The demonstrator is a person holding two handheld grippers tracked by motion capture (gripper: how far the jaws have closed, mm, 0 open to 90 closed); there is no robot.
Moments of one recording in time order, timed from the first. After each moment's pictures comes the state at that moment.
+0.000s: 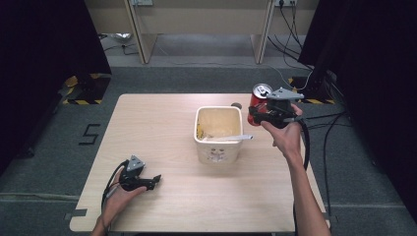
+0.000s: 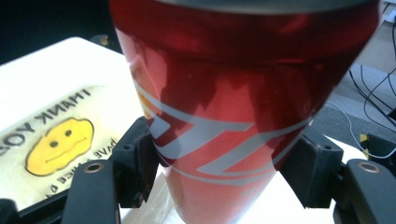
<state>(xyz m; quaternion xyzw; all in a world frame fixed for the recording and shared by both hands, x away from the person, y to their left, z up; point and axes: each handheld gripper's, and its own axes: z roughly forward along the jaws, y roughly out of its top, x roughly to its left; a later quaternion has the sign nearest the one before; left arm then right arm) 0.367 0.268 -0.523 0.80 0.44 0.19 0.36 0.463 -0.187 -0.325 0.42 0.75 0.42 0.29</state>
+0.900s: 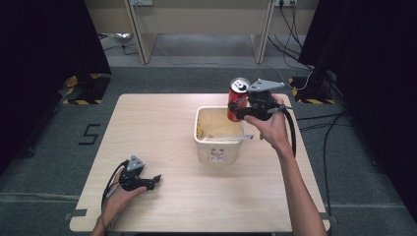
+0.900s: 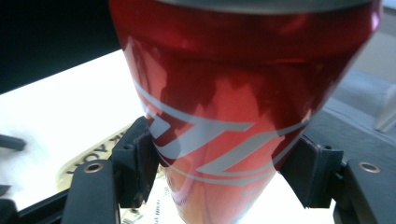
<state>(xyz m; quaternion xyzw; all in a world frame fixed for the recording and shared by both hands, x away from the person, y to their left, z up) 0.367 0.268 -0.523 0.80 0.44 0.19 0.36 0.476 -0.139 -0.307 0.33 0.80 0.45 0.23</state>
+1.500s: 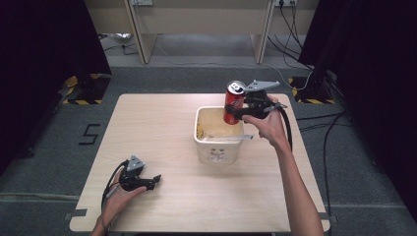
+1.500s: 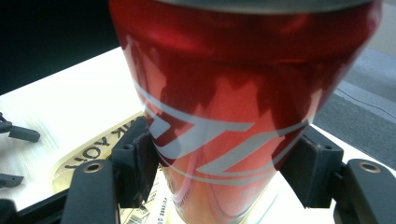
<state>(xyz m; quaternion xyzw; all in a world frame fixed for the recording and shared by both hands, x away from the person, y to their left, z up) 0.367 0.268 -0.523 0.80 0.44 0.19 0.36 0.498 -0.139 -0.326 0.33 0.81 0.45 0.19</state>
